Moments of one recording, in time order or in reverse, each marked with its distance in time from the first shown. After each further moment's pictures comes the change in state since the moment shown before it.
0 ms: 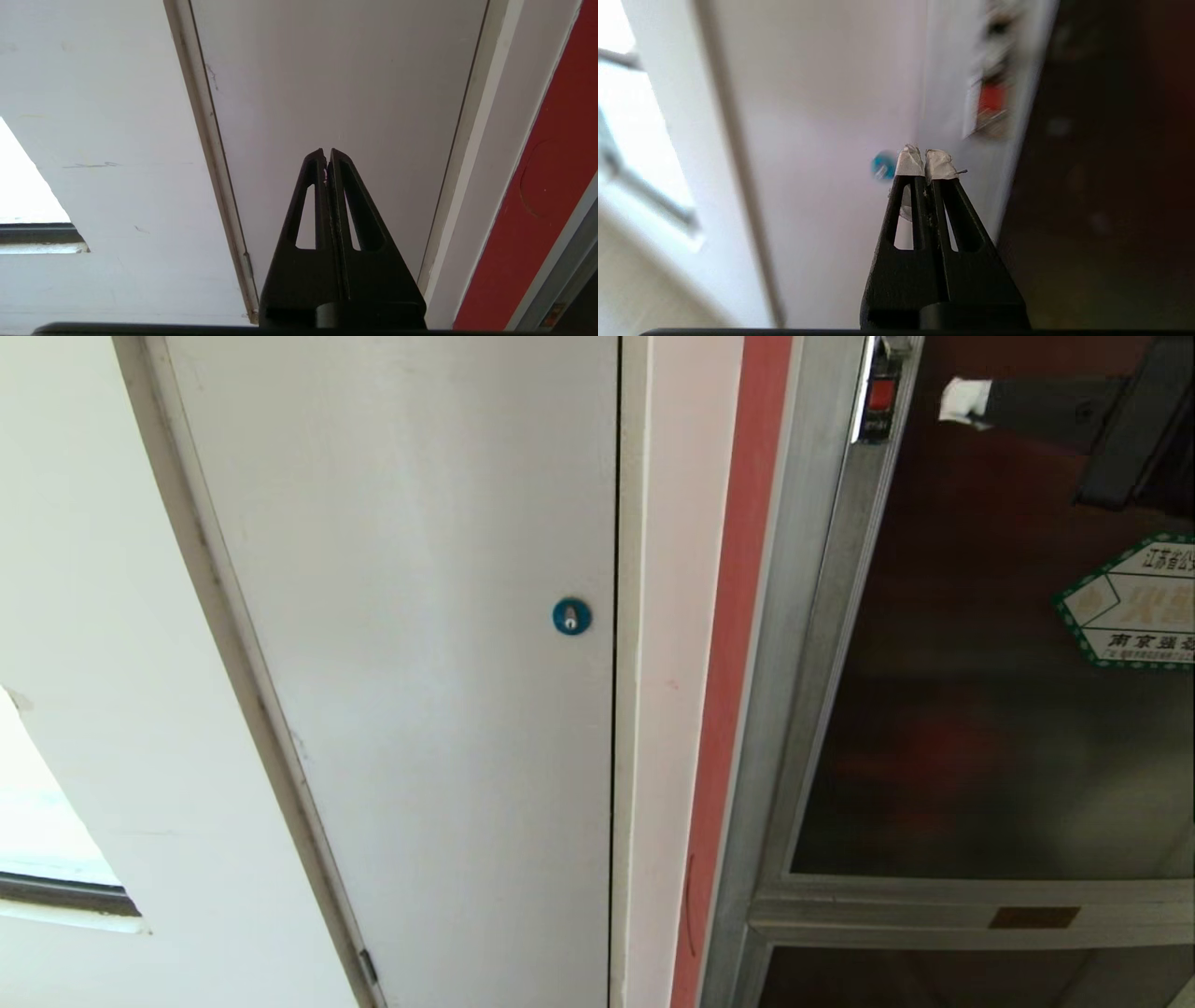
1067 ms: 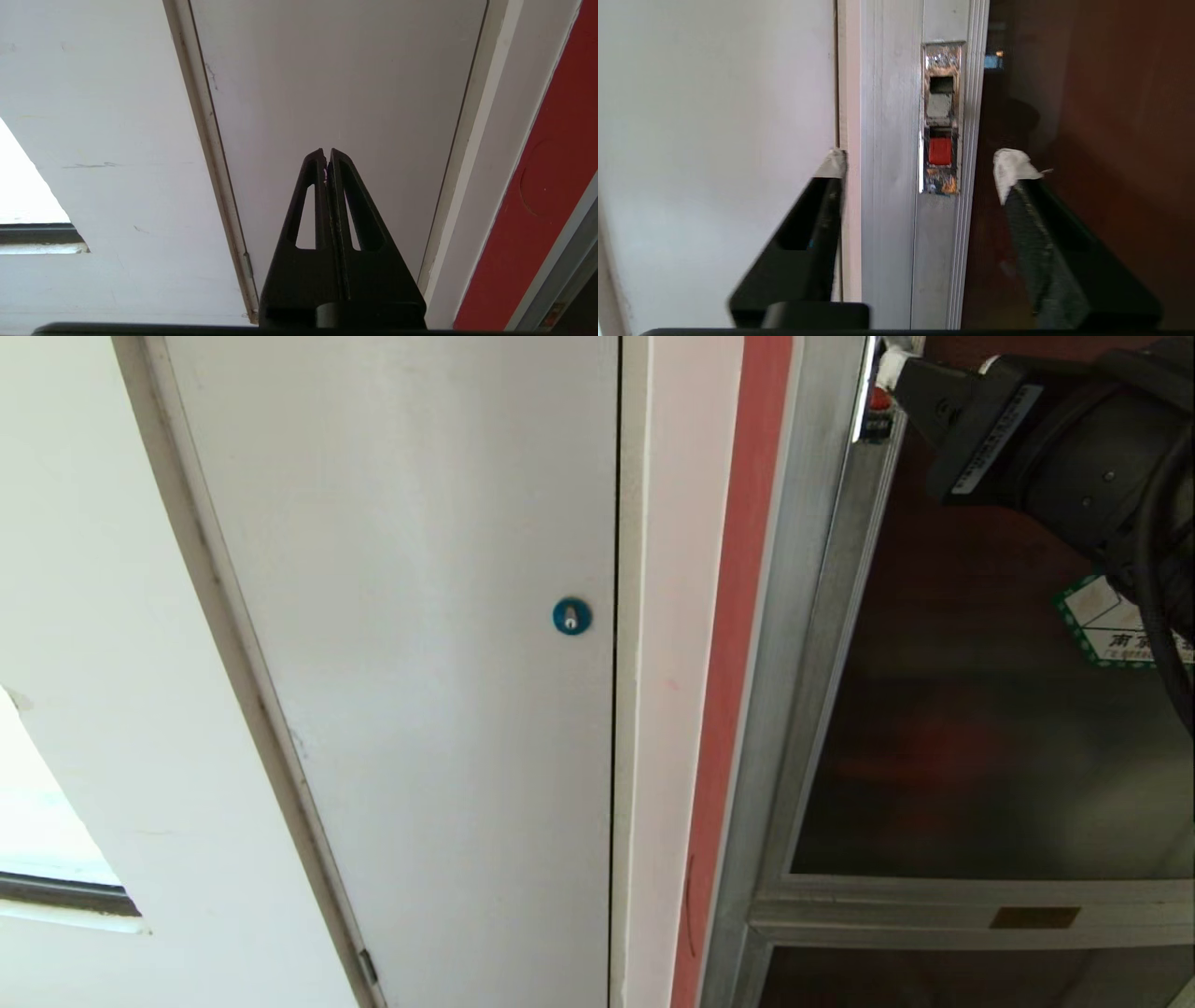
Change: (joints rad) left arm 0.000 0.000 0.000 0.000 0.000 0.000; right arm 0.177 0.135 0.196 -0.645 -0.461 -0.242
